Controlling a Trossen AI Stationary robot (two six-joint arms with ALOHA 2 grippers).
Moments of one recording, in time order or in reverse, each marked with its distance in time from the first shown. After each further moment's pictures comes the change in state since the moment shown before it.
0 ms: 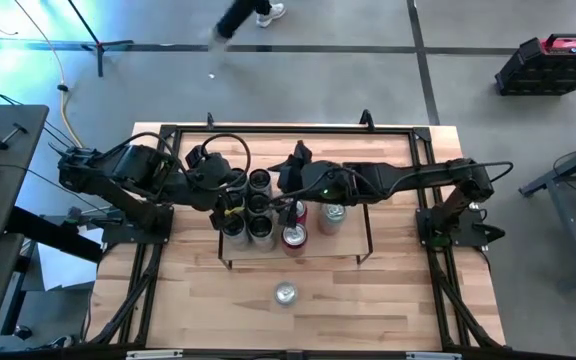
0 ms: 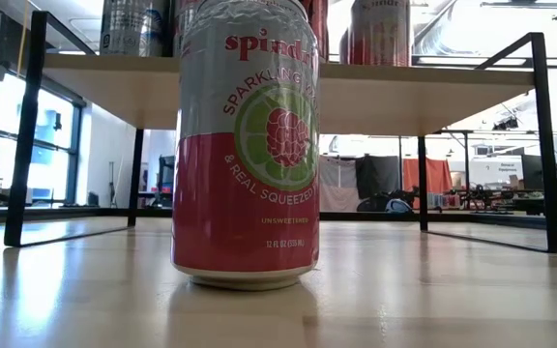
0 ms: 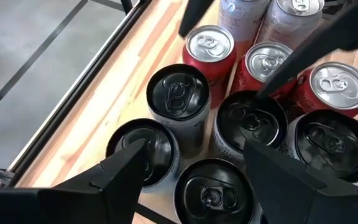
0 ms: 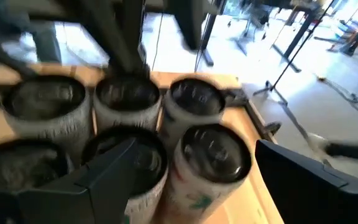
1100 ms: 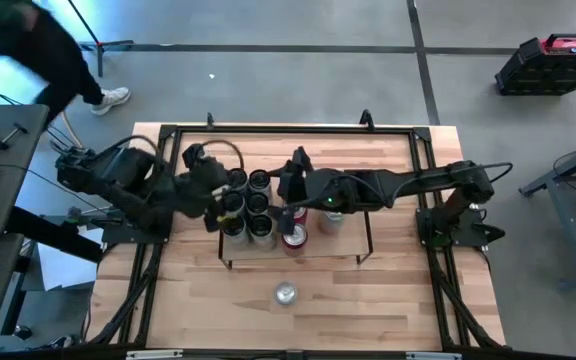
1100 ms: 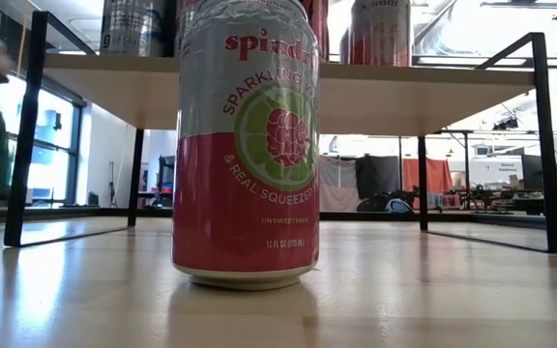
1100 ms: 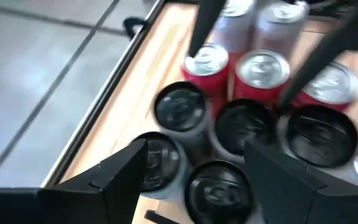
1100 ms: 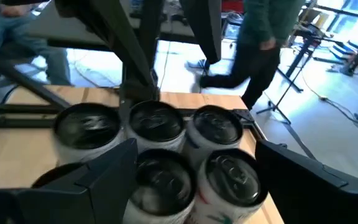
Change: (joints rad) left arm -0.073 0.000 0.041 -0.015 -0.097 0.103; right arm 0.045 -0.001 0.000 0.084 0.033 -0.013
